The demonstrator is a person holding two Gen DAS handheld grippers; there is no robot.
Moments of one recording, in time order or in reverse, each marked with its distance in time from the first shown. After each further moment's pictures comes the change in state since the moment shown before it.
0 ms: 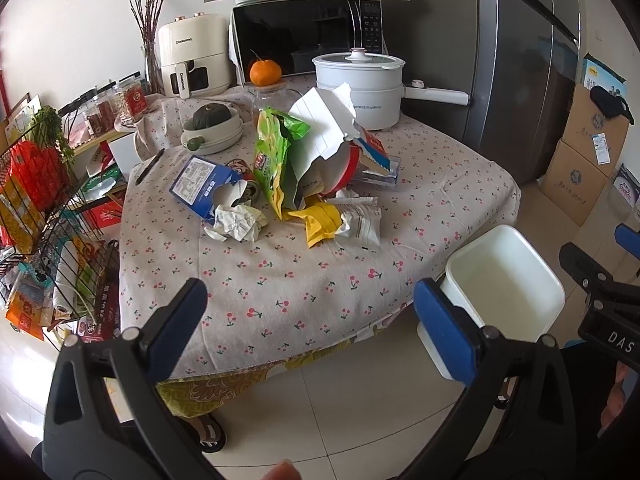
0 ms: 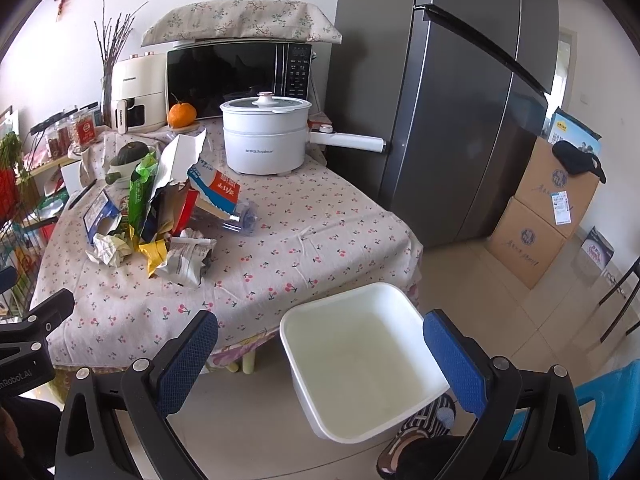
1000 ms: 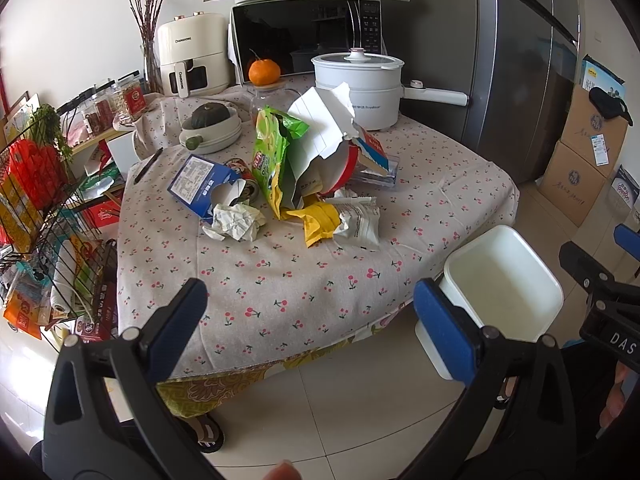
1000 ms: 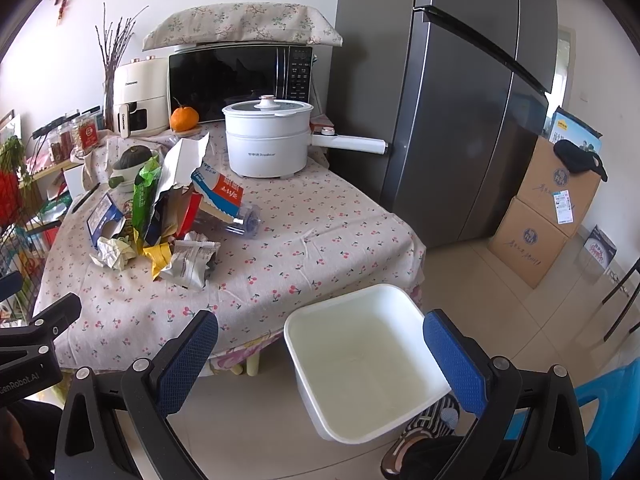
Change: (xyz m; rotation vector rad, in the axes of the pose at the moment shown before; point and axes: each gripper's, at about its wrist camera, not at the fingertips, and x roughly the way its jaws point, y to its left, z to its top) left arm 0.002 -0.004 0.000 -0.003 0.002 0.001; right arm -0.003 0.000 -0.002 0.007 -0.011 0.008
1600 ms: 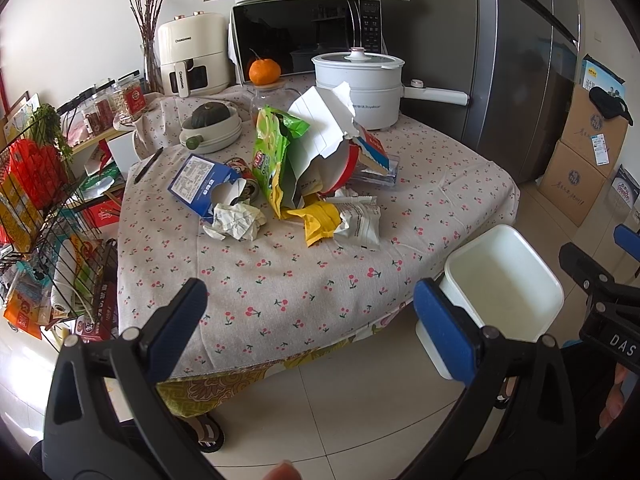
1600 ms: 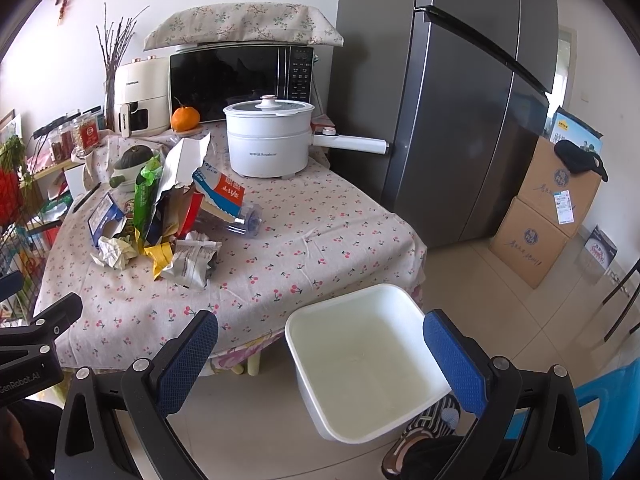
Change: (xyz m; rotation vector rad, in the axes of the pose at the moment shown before) left arm 0.000 0.001 0.000 0.000 0.000 0.000; right arm 0.000 0.002 0.000 -0.004 0.002 0.004
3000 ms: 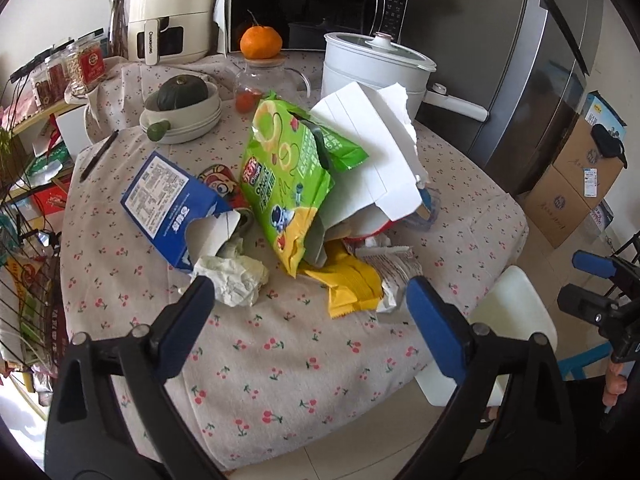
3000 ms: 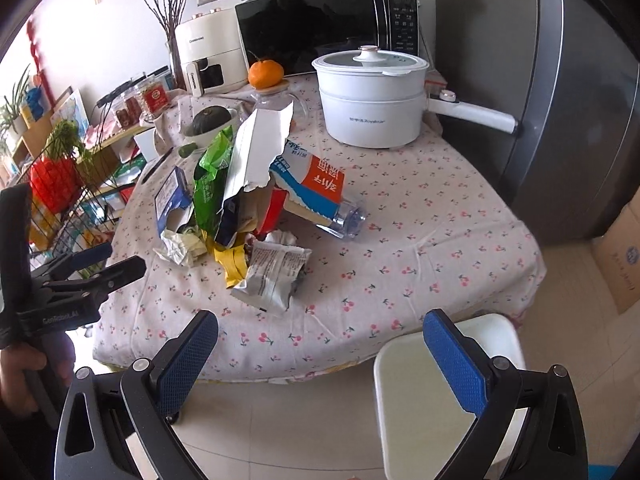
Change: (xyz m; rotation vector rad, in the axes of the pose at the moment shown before) left arm 0.128 0.065 0.078 -0.057 0.092 -0.175; right arm 0.113 0.033 0.078 -0.064 0.224 0.394
